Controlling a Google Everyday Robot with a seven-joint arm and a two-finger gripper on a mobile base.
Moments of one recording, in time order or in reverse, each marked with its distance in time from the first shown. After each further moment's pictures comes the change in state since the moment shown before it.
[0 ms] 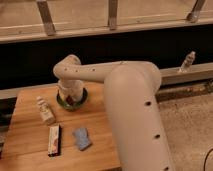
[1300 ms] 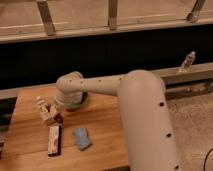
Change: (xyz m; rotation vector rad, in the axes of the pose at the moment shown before) arm 0.046 0.107 0.033 -0.312 -0.006 -0.055
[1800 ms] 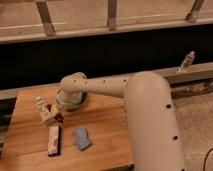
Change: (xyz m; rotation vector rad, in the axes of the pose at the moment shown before) arm 0.000 -0.002 -0.007 -0.067 -0.078 0.027
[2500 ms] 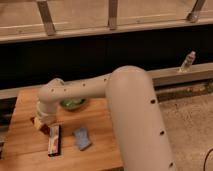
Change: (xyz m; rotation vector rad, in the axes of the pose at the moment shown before) arm 0.011 0.078 0.030 0.026 0.087 -0.106
